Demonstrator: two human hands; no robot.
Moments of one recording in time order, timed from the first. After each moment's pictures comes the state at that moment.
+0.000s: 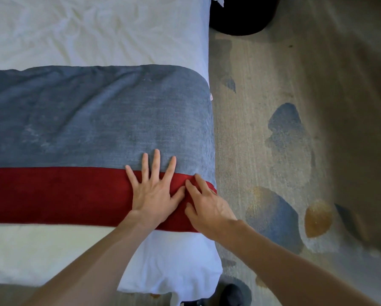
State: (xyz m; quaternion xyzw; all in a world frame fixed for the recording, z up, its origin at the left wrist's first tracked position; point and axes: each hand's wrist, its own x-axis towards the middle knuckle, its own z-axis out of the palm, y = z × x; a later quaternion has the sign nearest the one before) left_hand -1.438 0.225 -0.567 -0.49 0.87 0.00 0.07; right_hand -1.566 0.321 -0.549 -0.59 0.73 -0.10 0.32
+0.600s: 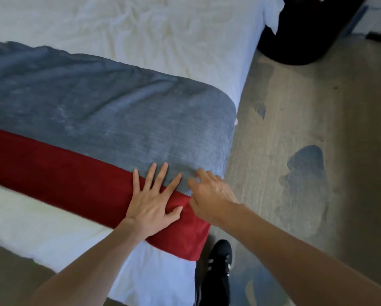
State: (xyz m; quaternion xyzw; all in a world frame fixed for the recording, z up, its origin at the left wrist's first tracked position) left_hand -1.443 0.225 -0.566 -0.50 0.86 0.01 0.06; right_hand -1.623 0.241 -0.515 -0.78 0.60 0.00 0.18
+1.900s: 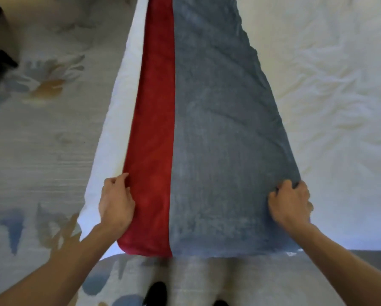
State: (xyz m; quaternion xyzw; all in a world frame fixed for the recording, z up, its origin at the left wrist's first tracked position) left_hand -1.521 0.270 -0.511 -0.98 0.06 0.05 -0.20; right_hand -1.691 -0.036 -0.501 -0.84 0.52 0.09 0.14
